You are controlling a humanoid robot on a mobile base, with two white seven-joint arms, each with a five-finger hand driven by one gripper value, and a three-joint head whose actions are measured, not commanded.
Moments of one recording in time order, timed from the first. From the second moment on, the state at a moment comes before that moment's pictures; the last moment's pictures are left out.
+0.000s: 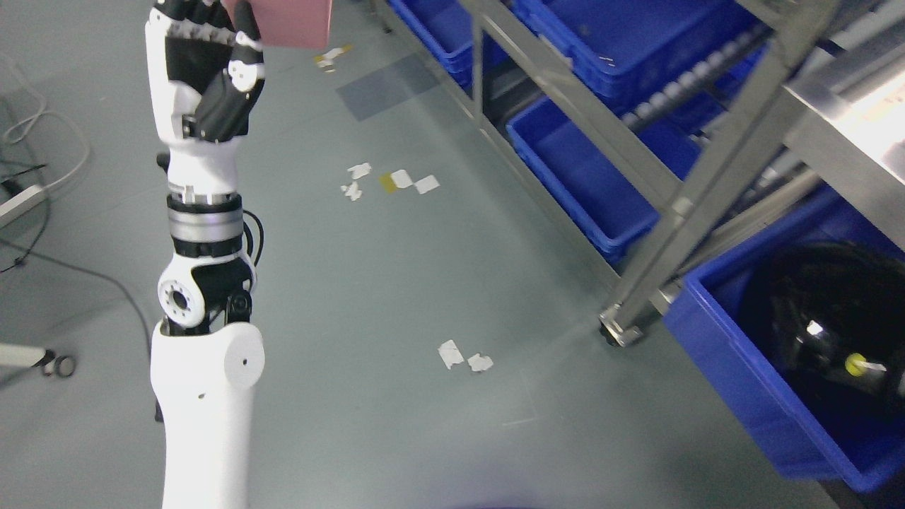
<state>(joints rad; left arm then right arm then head) -0.39 0.00 -0.04 -1.60 0.47 -0.53 -0.34 0.00 0.00 -0.05 0.00 0.00 -0.05 0.00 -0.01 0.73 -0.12</state>
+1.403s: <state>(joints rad) -0.06 0.00 -0.02 -1.64 0.47 -0.64 -0.34 0.00 0.00 -0.05 0.00 0.00 -0.05 0.00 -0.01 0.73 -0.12</state>
